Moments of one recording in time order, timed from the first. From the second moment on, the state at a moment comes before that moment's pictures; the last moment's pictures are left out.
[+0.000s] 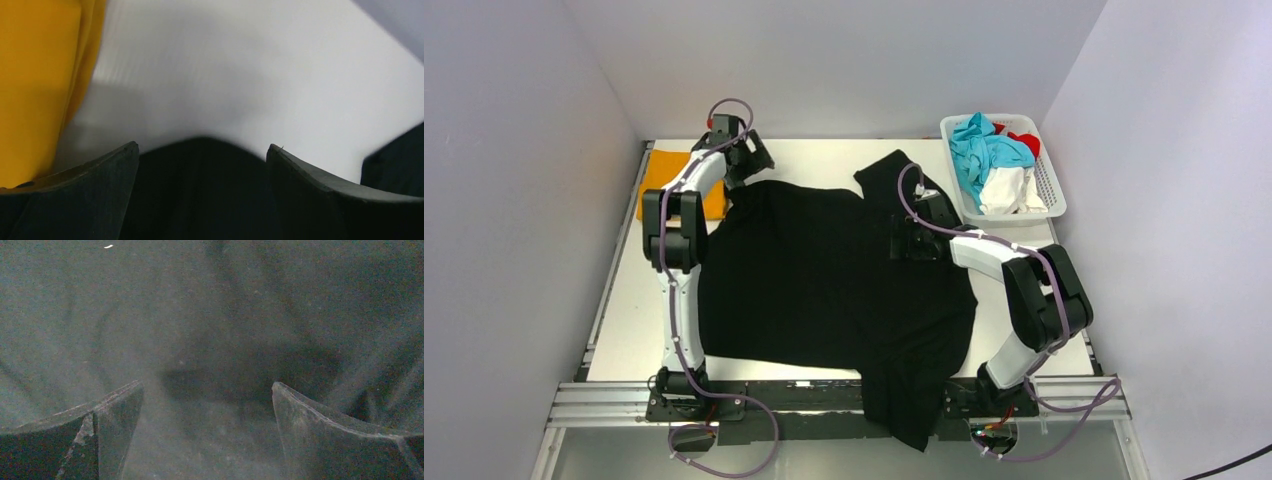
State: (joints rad) left arm -0.07 2.39 2.01 -0.44 0.09 -0.62; right arm 0.37 1.66 0.88 -0.13 0.05 0.34
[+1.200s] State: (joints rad) left arm -0.34 1.60 0.83 -0.11 0.08 -0.59; right arm 0.31 2.47 1.98 -0.14 -0.04 0.43
